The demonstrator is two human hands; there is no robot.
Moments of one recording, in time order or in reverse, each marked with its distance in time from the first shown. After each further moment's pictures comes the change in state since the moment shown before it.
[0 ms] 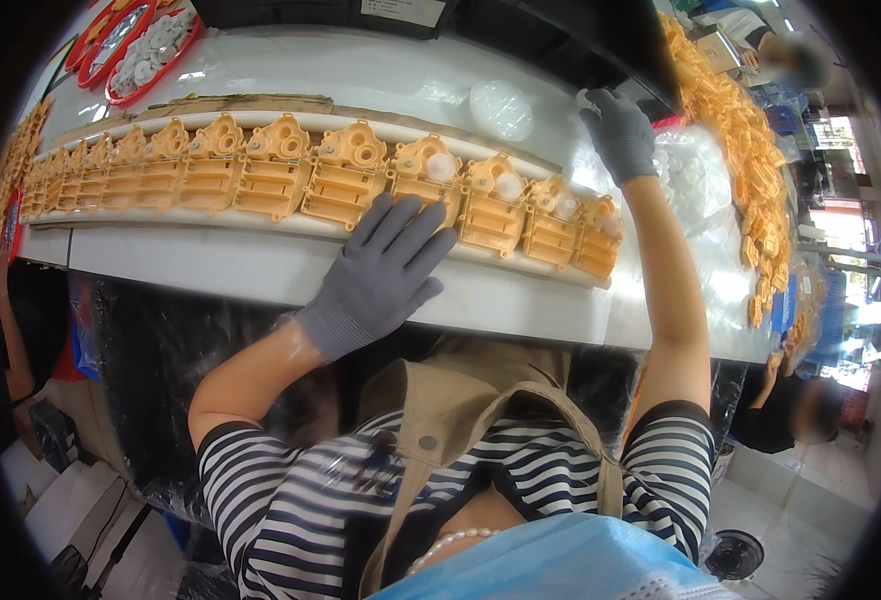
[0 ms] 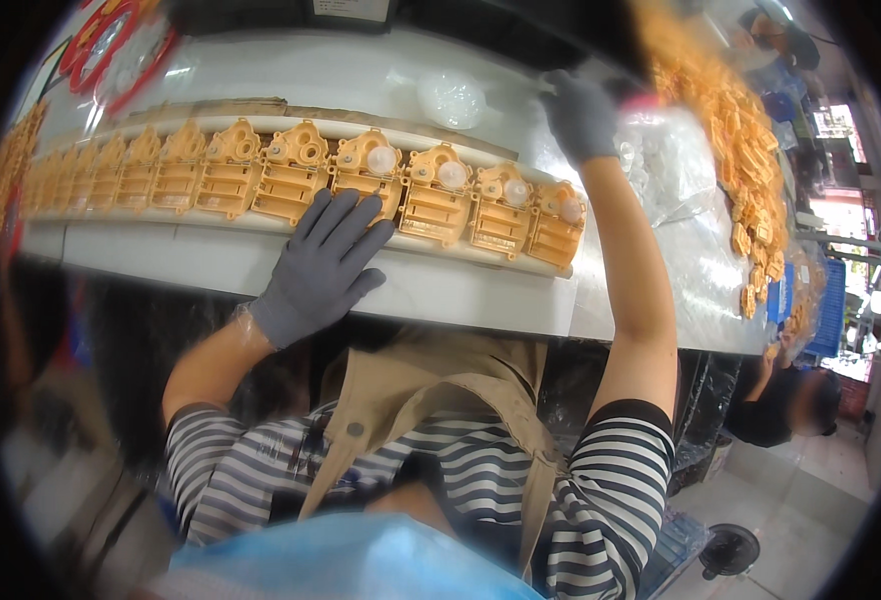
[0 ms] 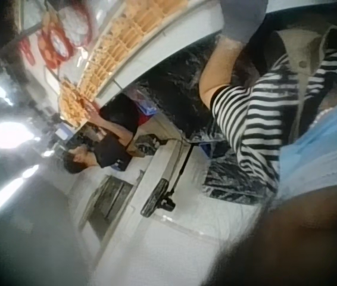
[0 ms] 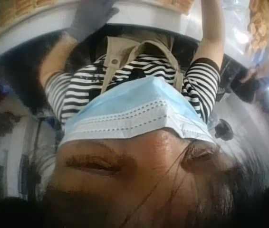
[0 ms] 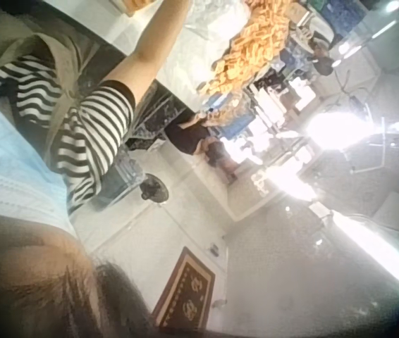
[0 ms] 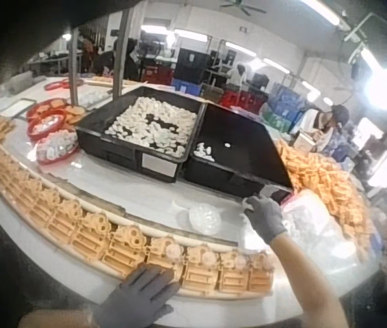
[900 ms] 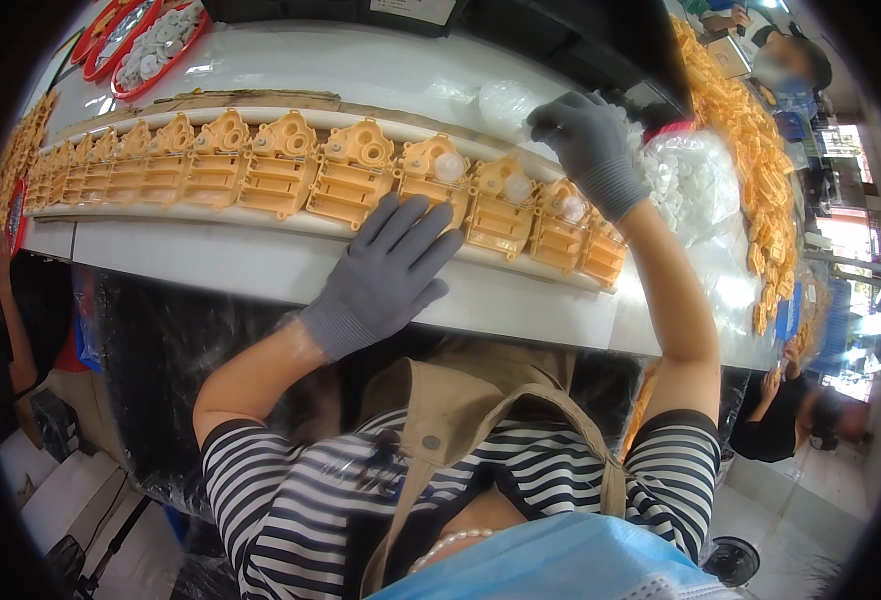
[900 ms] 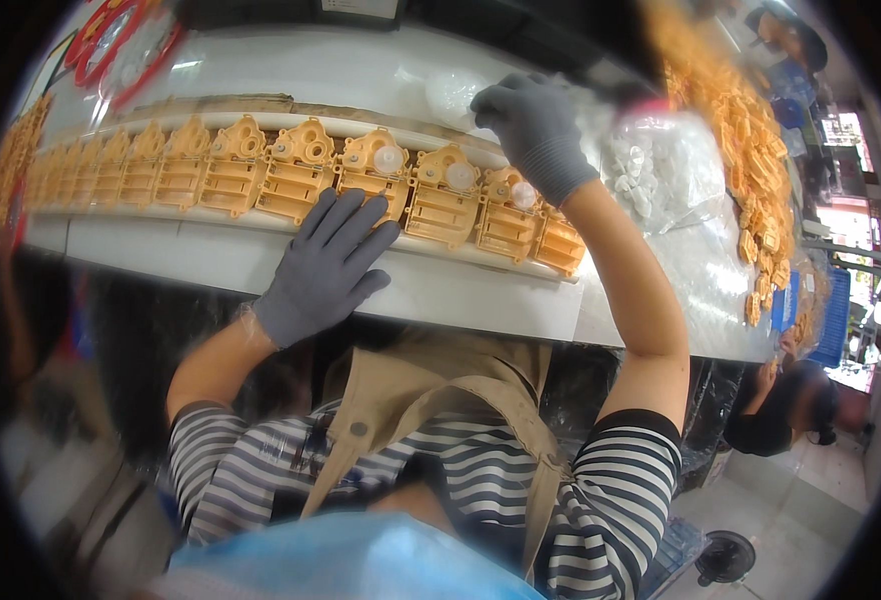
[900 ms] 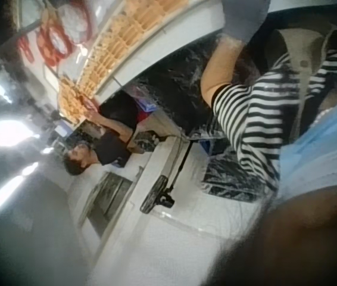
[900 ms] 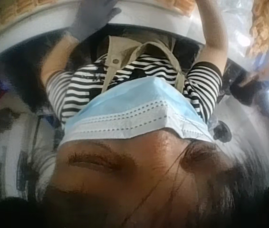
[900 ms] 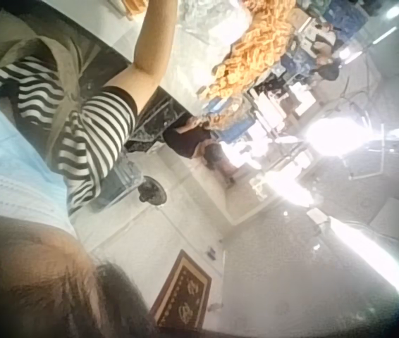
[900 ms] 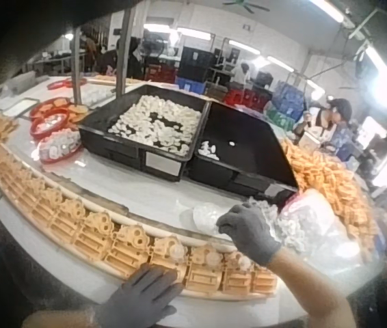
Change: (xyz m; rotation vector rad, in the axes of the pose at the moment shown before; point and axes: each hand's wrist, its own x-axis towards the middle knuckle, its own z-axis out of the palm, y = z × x) left_hand 0.001 0.002 -0.003 -0.028 -0.002 -0.021; right_hand -0.007 -0.076 -0.029 0.162 -0.114 -0.330
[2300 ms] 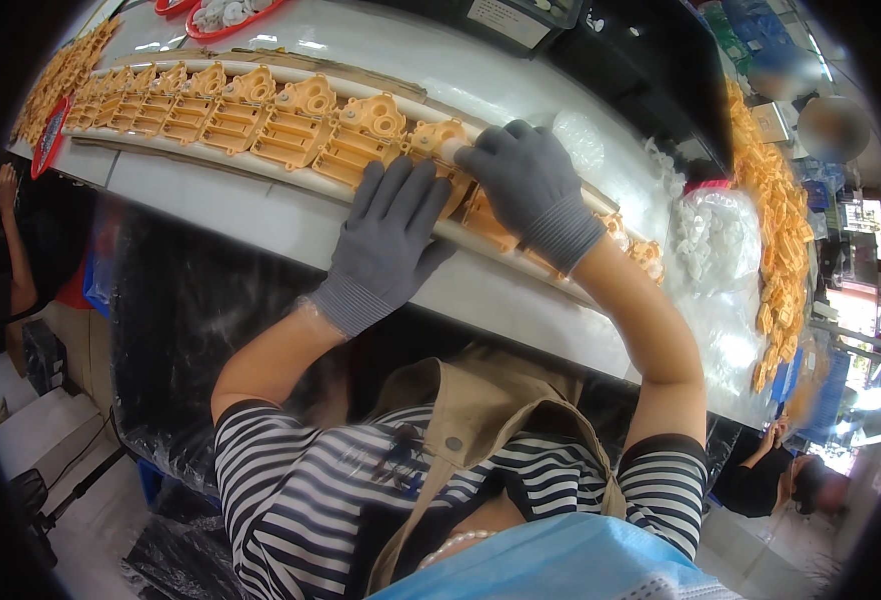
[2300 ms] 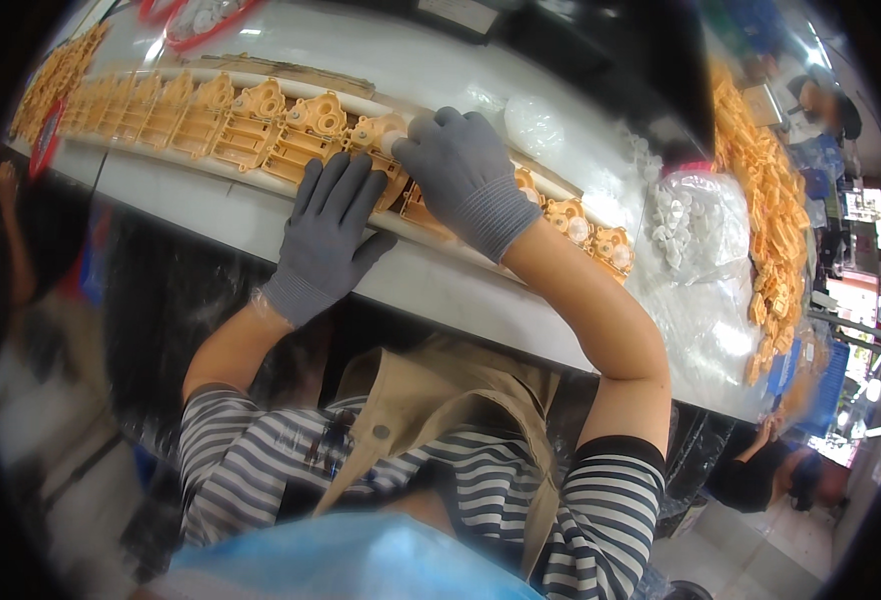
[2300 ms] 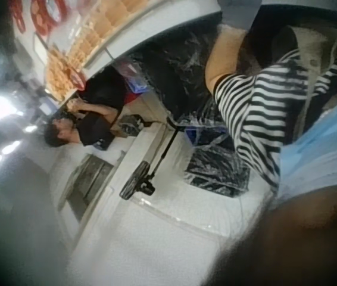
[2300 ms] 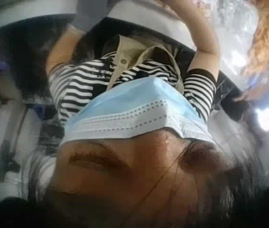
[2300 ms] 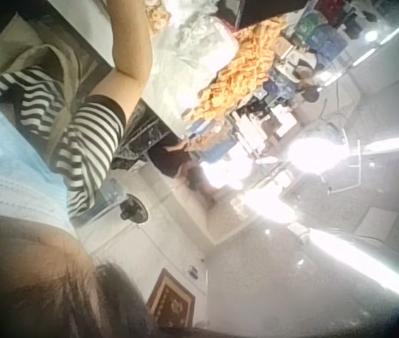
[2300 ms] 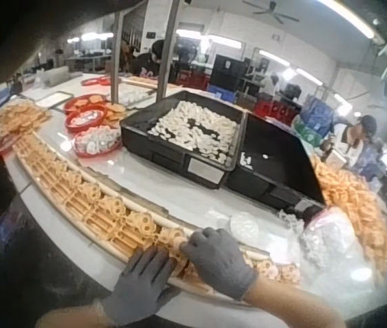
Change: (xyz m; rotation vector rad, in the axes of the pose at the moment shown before) left_hand -0.026 -0.024 -0.014 0.217 0.198 -0.294; right_hand 0.038 -0.129 0.023 -0.136 -0.097 -0.327
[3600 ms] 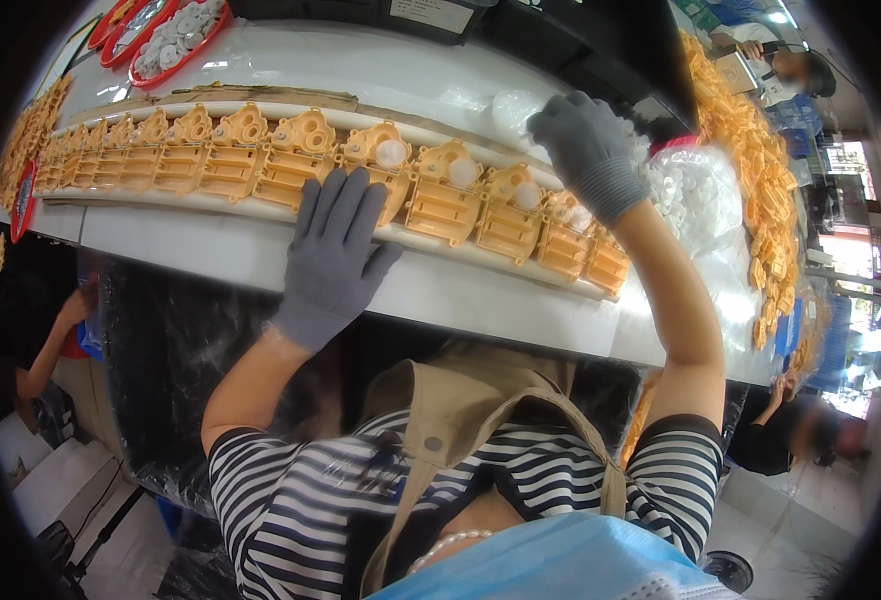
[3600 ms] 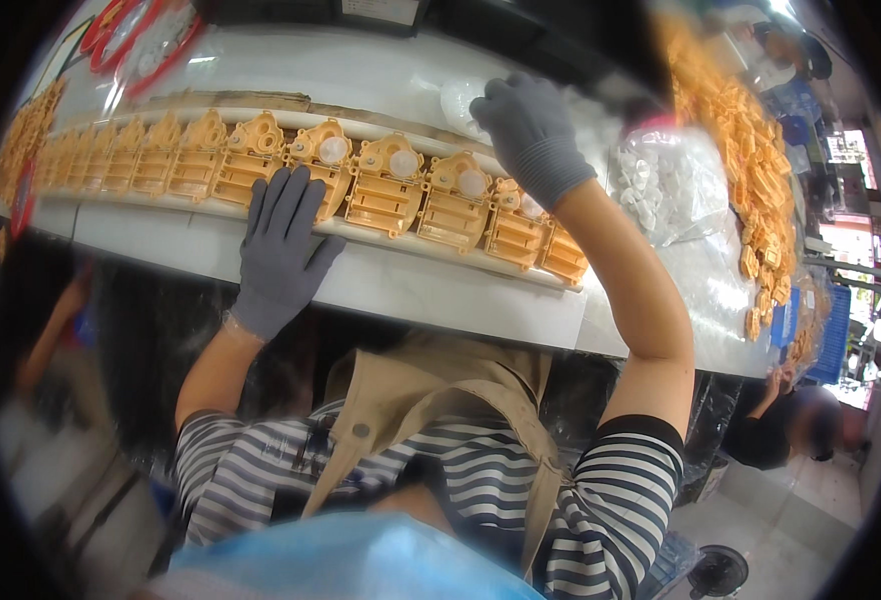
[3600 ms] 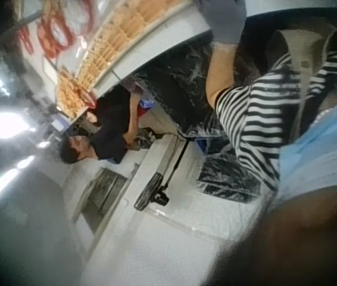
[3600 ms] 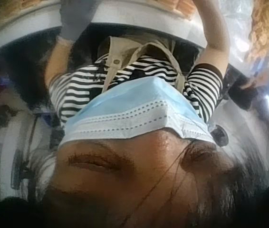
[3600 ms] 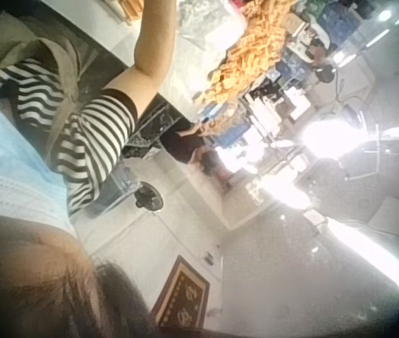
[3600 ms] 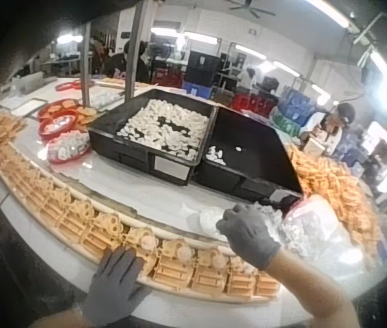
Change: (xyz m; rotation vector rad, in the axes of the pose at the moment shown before) left_hand 0.000 -0.001 0.005 -0.039 0.015 0.009; right_hand -0.055 0.098 -0.010 -0.215 -0.066 0.209
